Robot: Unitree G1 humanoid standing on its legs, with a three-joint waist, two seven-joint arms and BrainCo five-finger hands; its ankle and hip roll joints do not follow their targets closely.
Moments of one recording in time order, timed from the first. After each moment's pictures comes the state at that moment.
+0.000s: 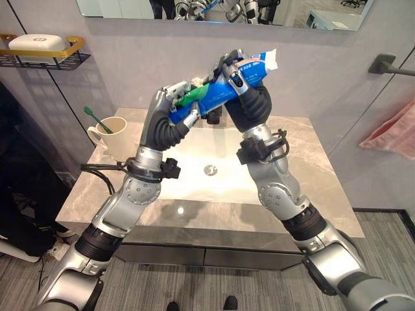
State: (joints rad) left arm -0.49 0.55 -0.35 -0.16 0.16 -0.21 0.41; right arm -0.72 -0.26 0.45 -0.01 0.96 -0.31 -0.05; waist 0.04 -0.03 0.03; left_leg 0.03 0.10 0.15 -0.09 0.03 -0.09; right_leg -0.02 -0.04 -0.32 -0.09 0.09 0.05
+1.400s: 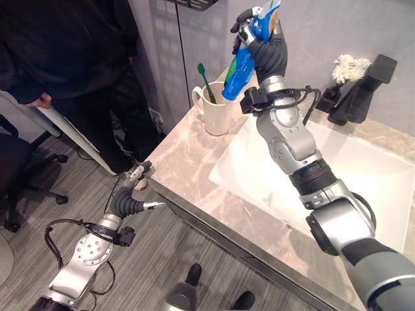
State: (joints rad) left arm 0.10 0.74 -0.21 -0.13 -0.26 -0.19 0.11; right arm -1.07 -0.33 0.38 0.39 0.61 -0.19 -0.30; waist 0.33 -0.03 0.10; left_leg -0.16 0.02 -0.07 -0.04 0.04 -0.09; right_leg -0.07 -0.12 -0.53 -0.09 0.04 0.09
